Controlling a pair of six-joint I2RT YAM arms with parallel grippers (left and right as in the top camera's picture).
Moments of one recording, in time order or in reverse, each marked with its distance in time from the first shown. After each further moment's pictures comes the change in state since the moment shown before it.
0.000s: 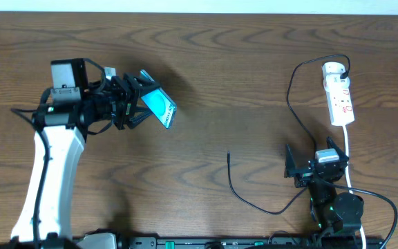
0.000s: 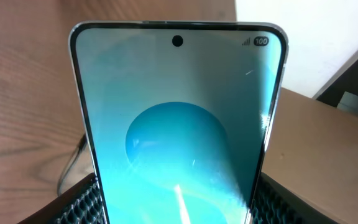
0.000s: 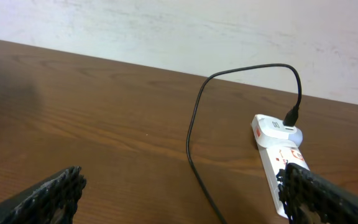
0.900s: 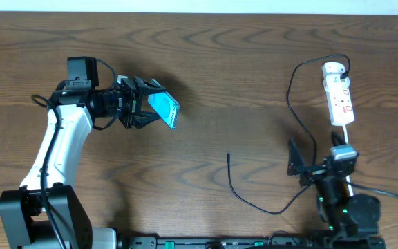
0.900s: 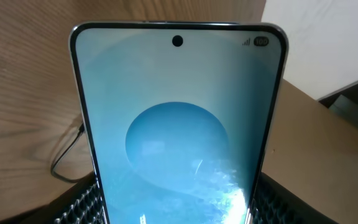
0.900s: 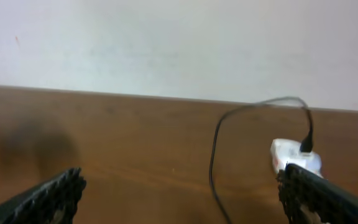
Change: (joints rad) left arm 0.000 0.187 0.000 0.016 0.103 -0.018; right arm 0.000 0.114 0.258 -0.094 -0.061 0.150
